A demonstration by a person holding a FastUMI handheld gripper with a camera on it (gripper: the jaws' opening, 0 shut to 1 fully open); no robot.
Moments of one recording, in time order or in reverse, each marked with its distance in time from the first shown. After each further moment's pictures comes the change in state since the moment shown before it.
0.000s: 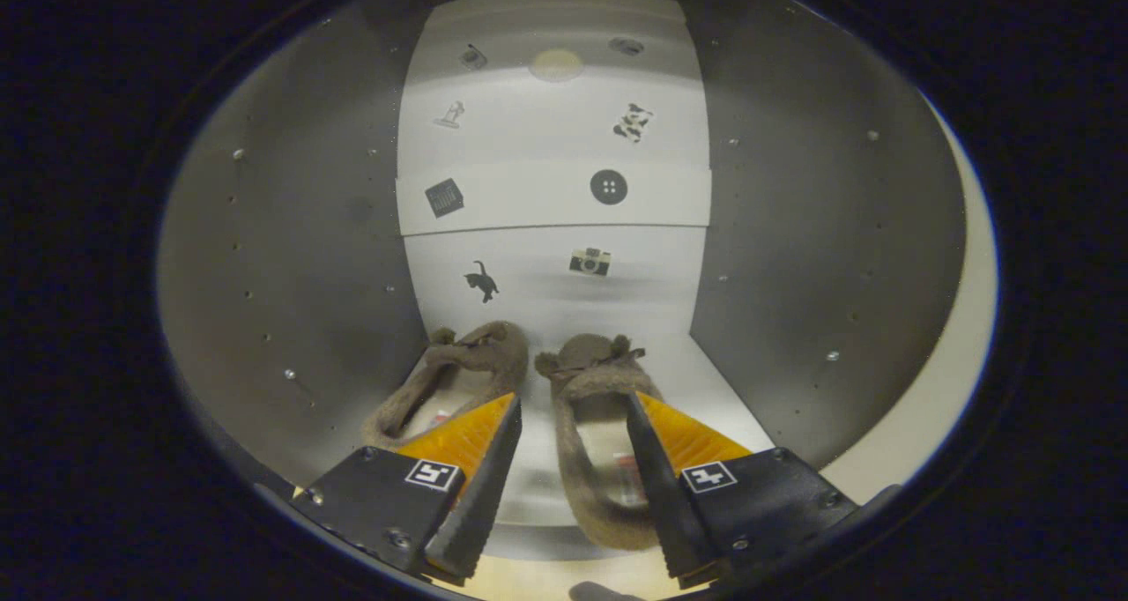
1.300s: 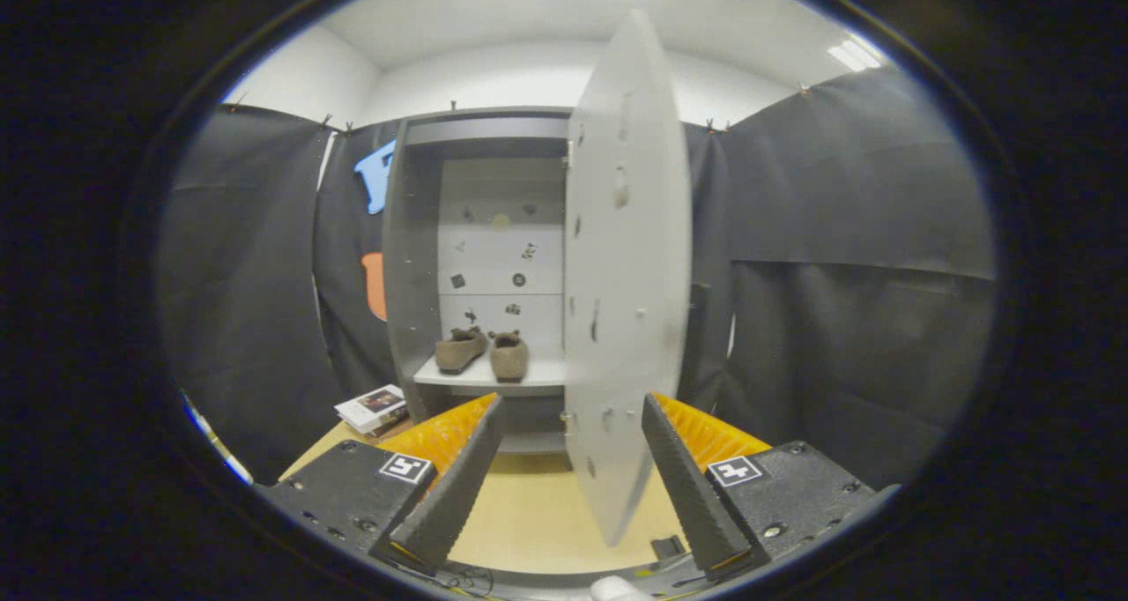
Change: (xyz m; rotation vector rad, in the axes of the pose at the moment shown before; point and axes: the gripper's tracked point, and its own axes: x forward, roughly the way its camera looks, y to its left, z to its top) arm -0.464 -0.166 -0.087 0.009 -0.268 -0.122
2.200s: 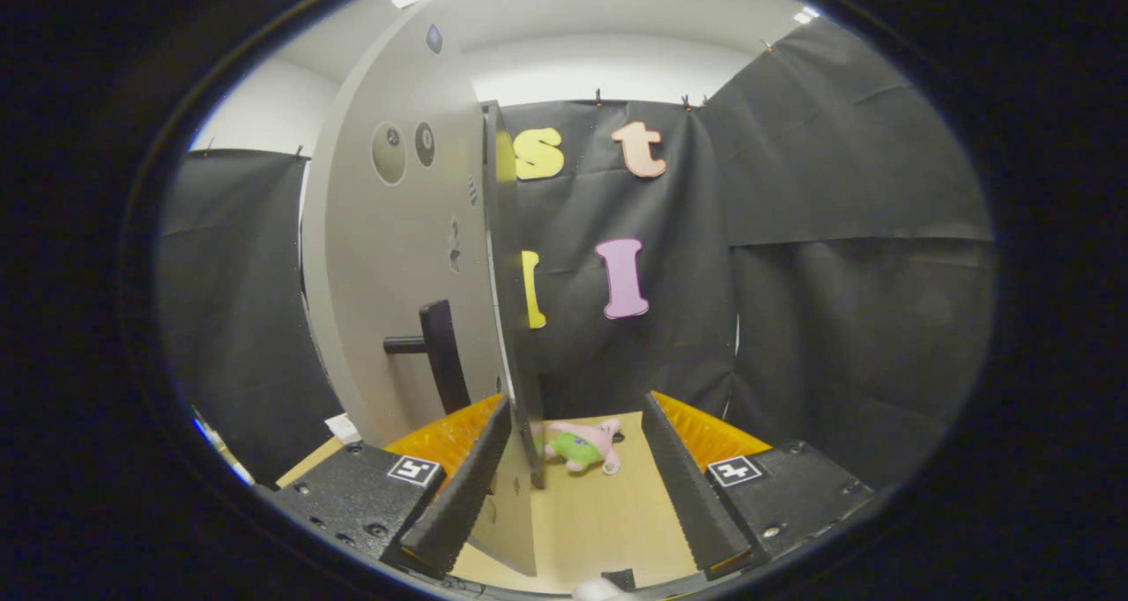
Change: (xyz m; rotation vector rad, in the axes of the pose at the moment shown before) arm 0.108 -0.117 0.015 0.084 0.012 0.139
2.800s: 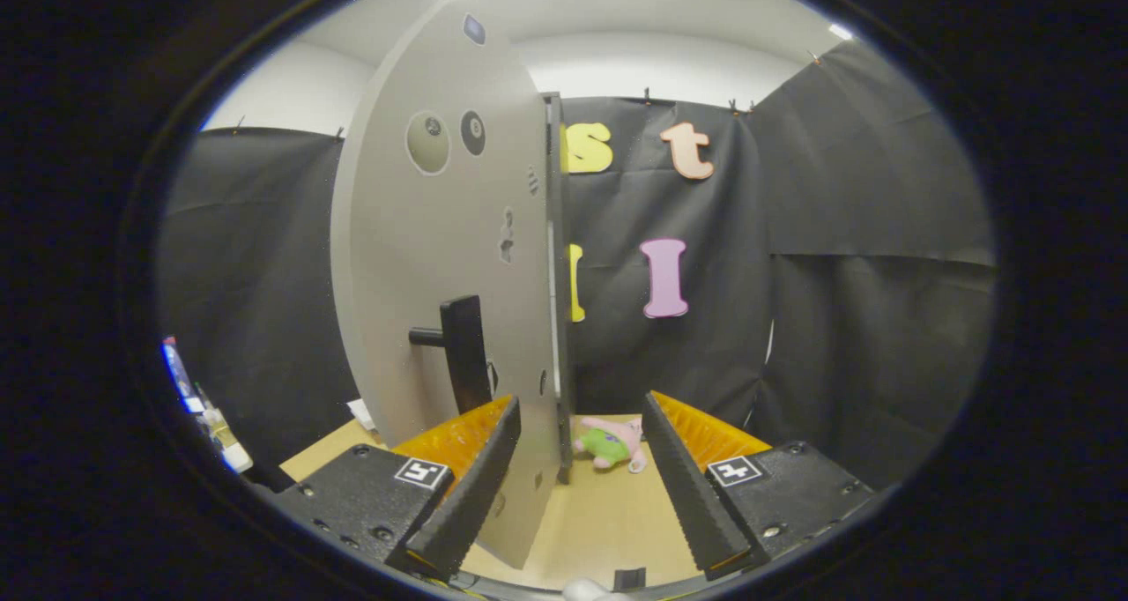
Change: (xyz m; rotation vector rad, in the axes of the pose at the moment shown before) arm -0.002 0.071 -0.010 -0.079 0.032 0.100
